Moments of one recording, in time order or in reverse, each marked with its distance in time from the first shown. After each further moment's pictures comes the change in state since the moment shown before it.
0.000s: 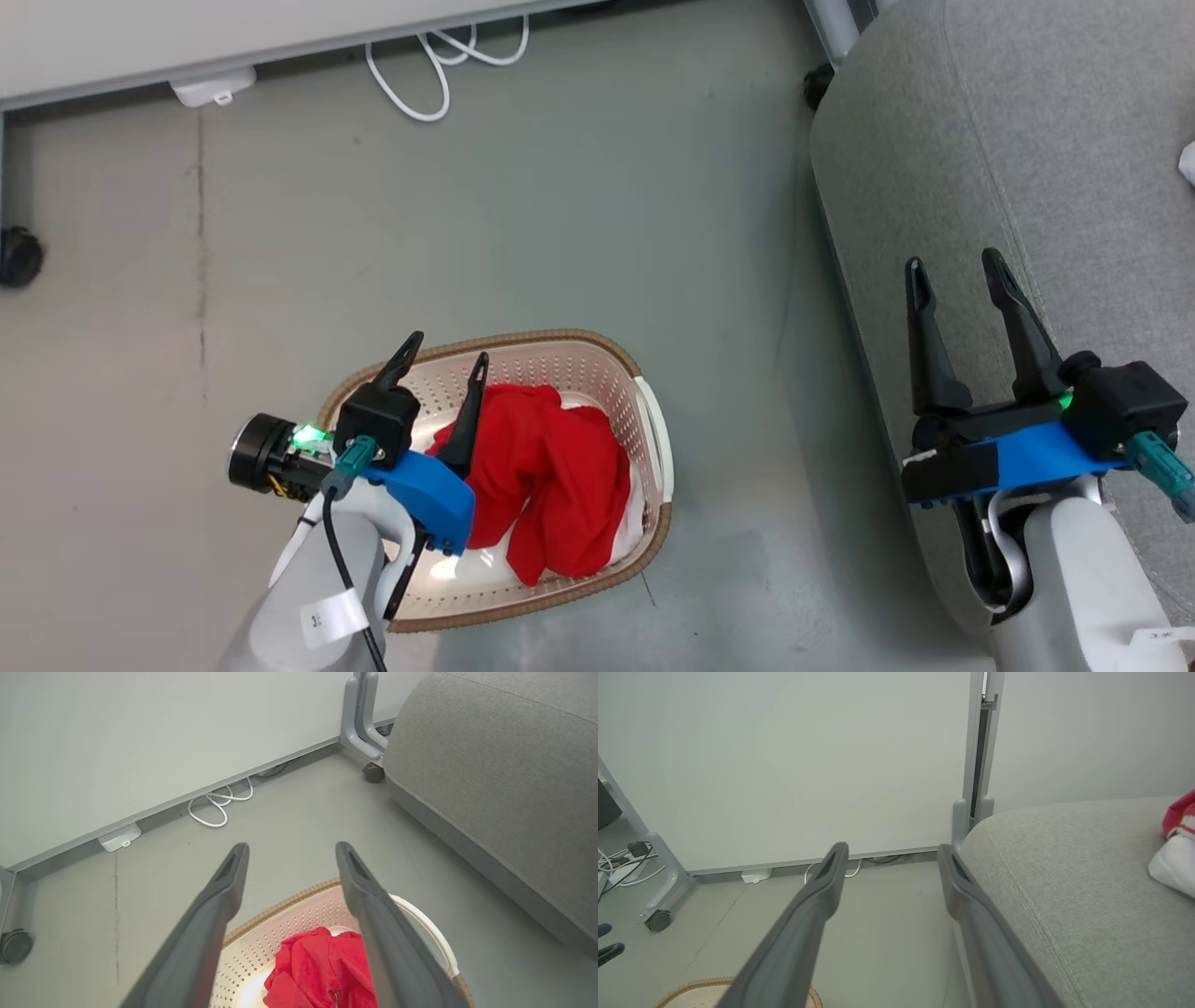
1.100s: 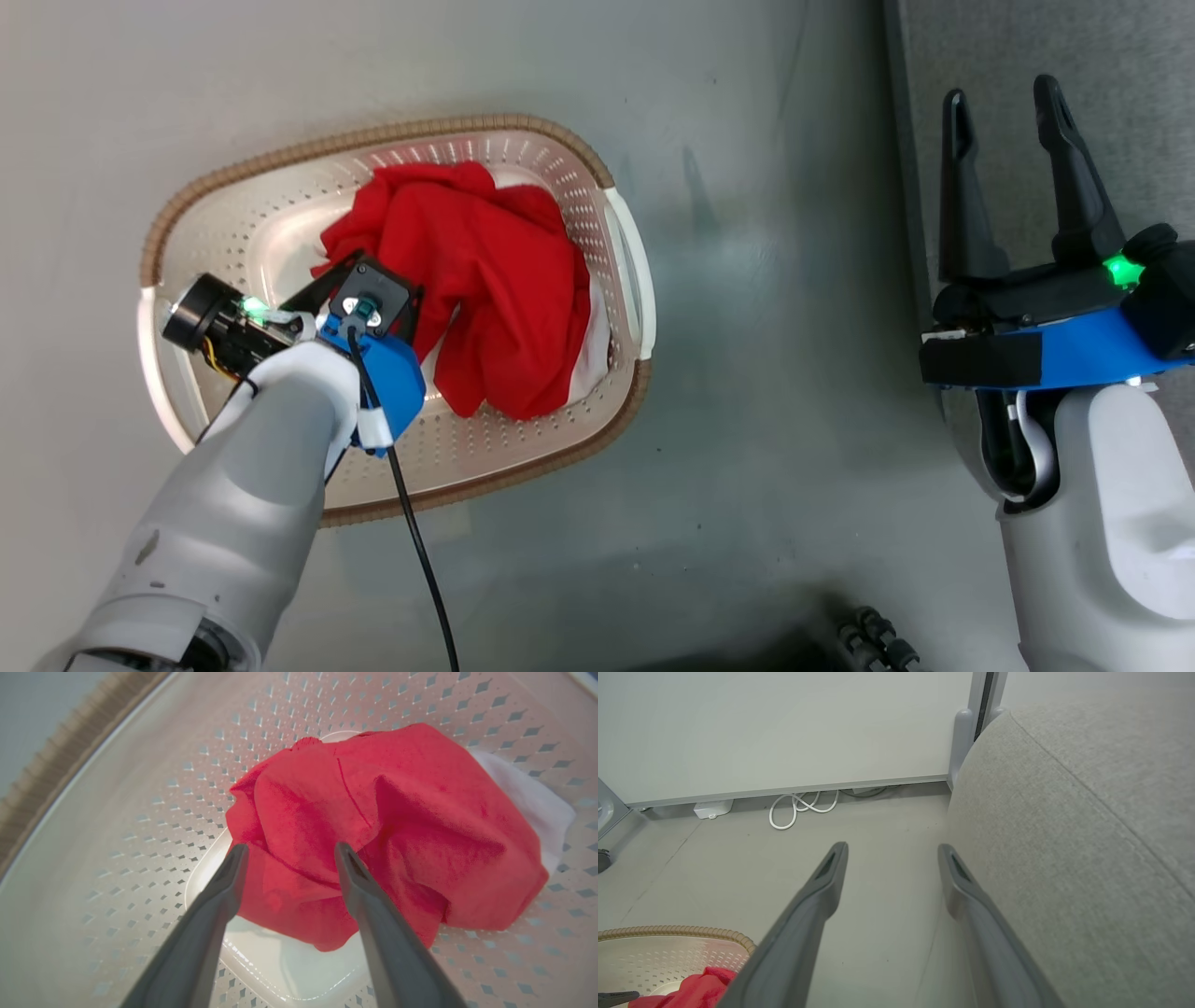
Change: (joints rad) left arm -0.466 0.043 -0.287 0.572 0.044 0.002 0.050; right arm -0.195 0.001 -0.001 -0.087 -0.005 0.000 0.000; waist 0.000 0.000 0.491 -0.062
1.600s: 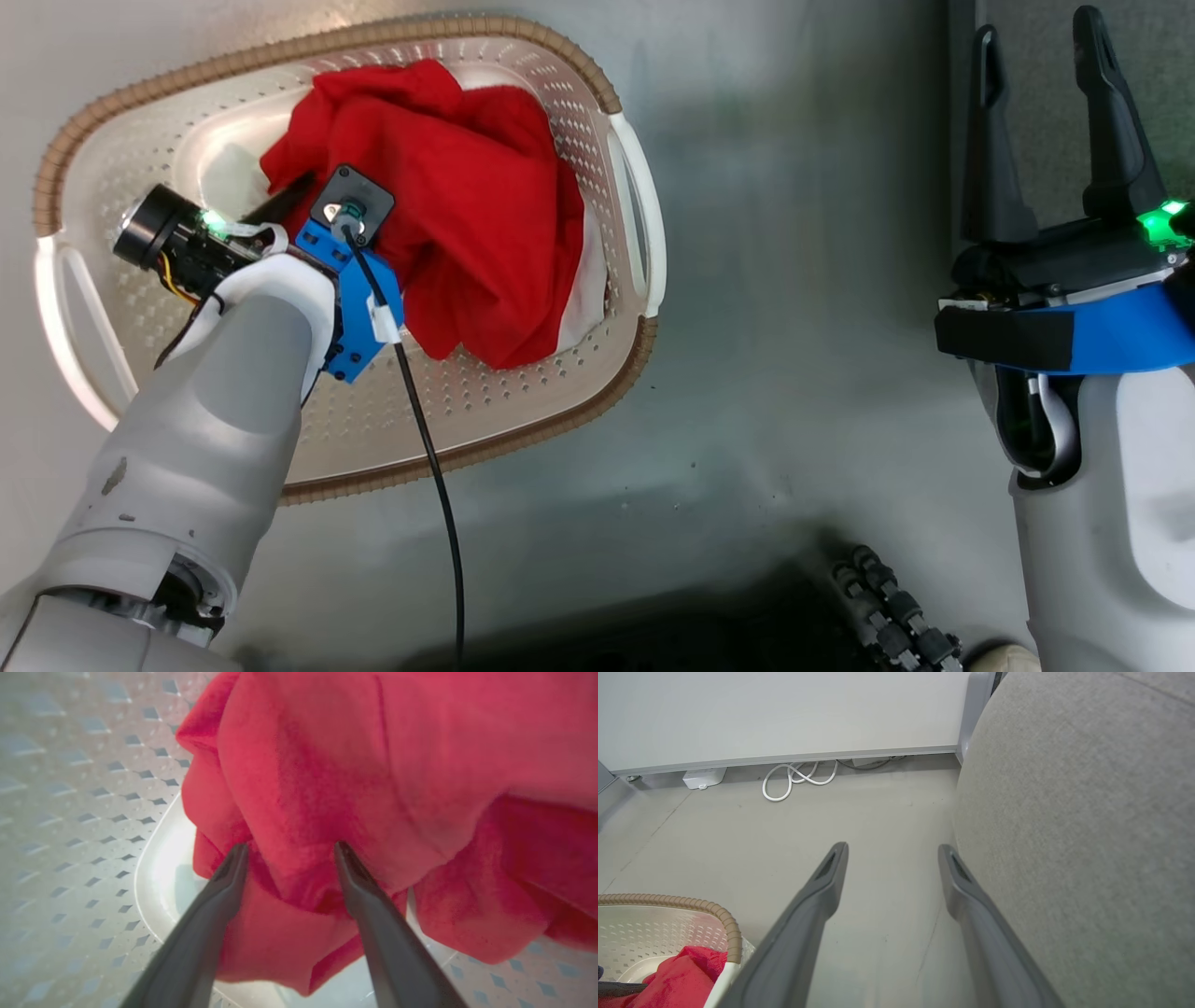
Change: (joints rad) left arm -0.138 0.014 -0.041 0.021 0.016 0.035 0.160; right arm -0.037 -0.001 0.003 -0.088 -0.008 0.000 0.000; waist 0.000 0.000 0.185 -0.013
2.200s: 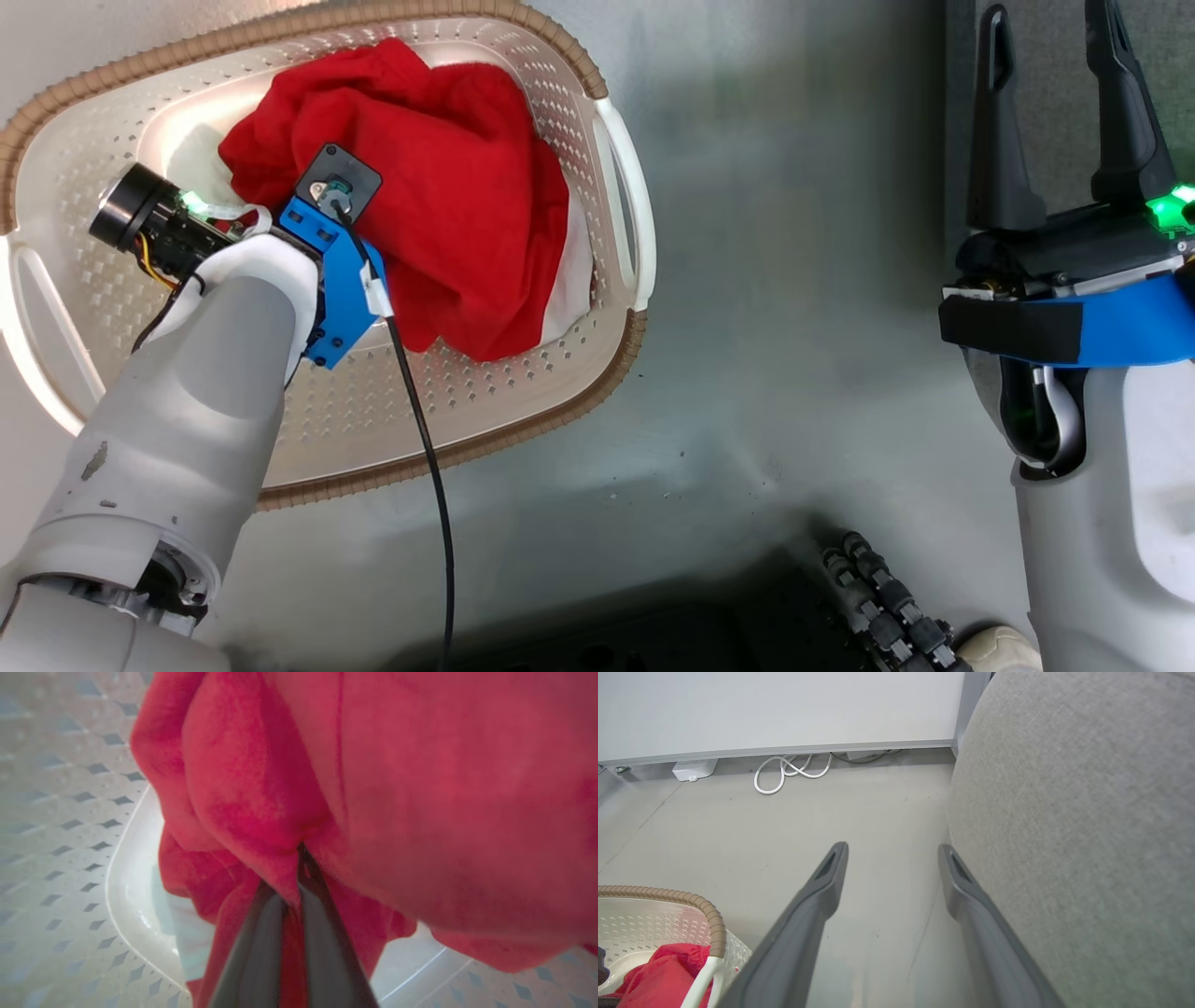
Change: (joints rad) left arm -0.033 0.020 -0.037 0.003 -0.008 -0.004 0.058; right arm -0.017 0.003 -0.005 -0.014 -0.003 0.000 0.000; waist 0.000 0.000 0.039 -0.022
